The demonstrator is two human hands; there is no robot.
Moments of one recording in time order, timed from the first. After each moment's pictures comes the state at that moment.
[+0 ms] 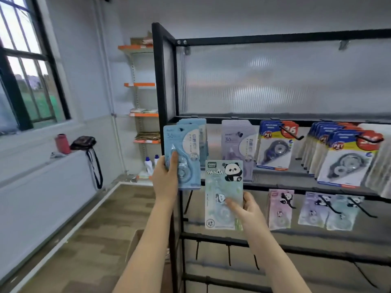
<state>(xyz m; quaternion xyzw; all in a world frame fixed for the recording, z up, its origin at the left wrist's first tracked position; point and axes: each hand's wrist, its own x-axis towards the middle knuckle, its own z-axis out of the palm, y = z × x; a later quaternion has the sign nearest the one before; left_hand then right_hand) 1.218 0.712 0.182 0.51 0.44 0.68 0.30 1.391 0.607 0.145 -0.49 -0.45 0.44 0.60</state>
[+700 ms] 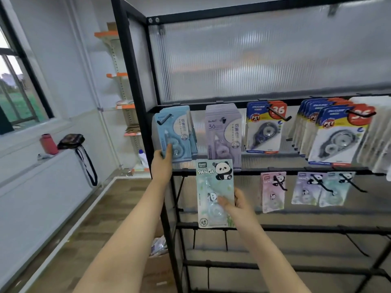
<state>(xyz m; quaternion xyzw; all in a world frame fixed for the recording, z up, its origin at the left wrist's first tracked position) 1.241 0.783 0.165 0.55 0.56 0.54 0.30 1.401 0.615 0.119 -0.50 -0.42 0.47 0.59</state>
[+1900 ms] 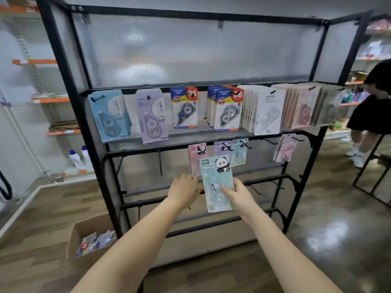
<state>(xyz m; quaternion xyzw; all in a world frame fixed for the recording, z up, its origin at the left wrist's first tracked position) 1.377 0.576 0.079 0.93 0.35 0.04 -0.09 1.509 0.450 0.074 -0.61 -0.33 0.36 0.63</state>
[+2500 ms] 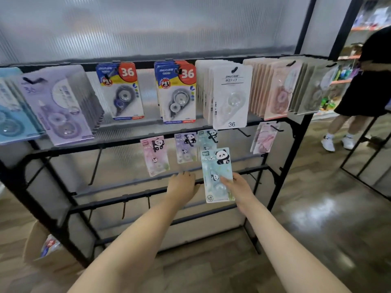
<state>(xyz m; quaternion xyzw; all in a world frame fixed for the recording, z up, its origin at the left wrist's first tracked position) 1.574 0.589 0.032 0.93 0.36 0.00 -0.05 1.713 0.474 0.028 -0.63 -0.28 0.38 0.62</state>
